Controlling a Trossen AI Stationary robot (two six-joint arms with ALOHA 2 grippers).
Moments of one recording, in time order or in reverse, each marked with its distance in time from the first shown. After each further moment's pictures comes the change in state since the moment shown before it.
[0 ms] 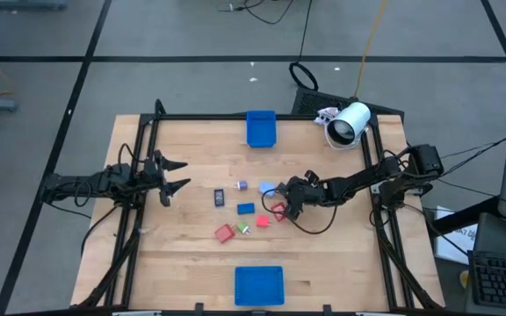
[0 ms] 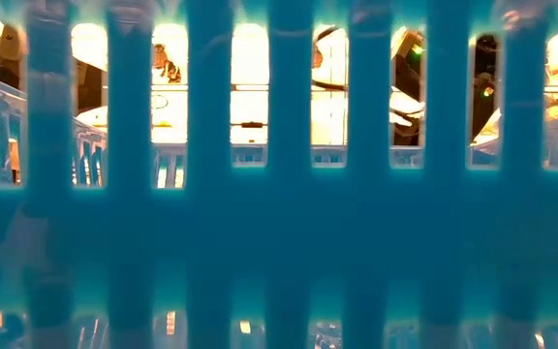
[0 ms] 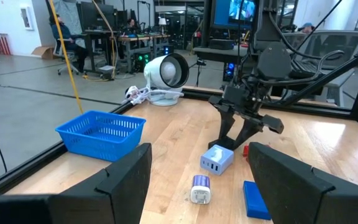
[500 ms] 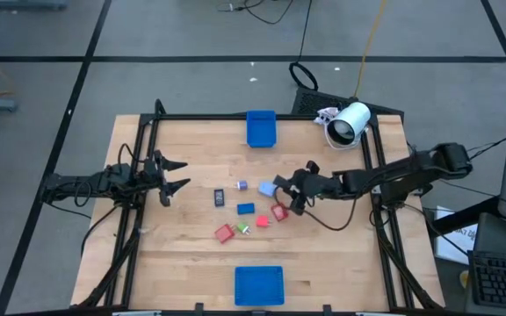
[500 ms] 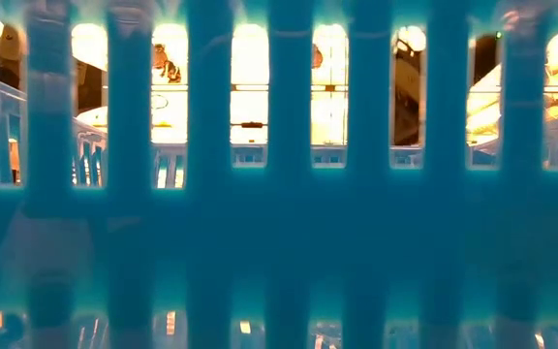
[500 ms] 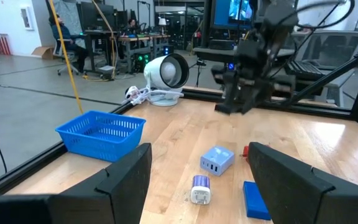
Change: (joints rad) left arm 0.000 0.000 0.000 0.000 0.000 0.000; right arm 0.006 -0.285 0.000 0.005 0.002 -0.165
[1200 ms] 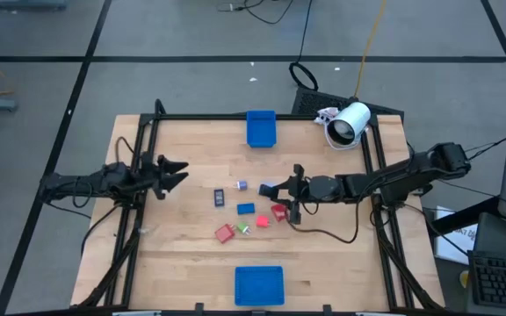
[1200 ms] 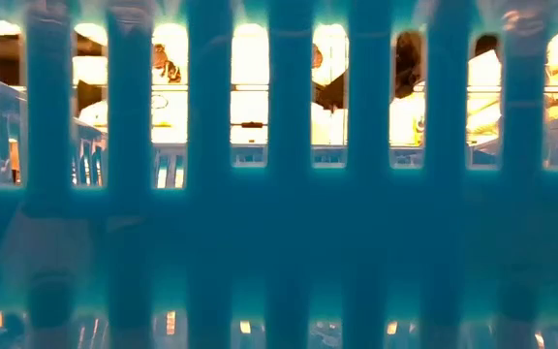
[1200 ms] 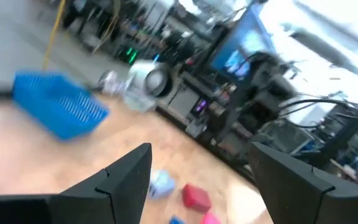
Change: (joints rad) left arm 0.000 0.046 -0.022 0.154 -0.005 -0.534; right arm 0.057 0.053 0.000 0.379 -0.104 -0.306
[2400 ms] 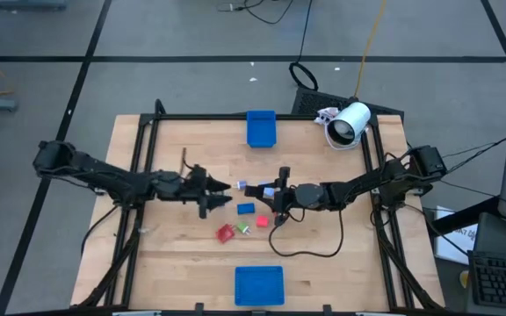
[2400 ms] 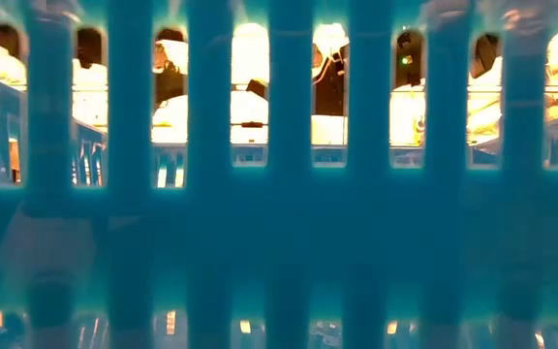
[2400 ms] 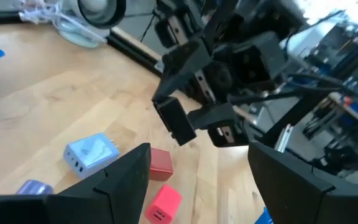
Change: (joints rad) left arm -0.121 1.126 0.364 0.541 0.104 -0.012; right arm 0.027 0.228 0.087 0.227 0.169 -0.428
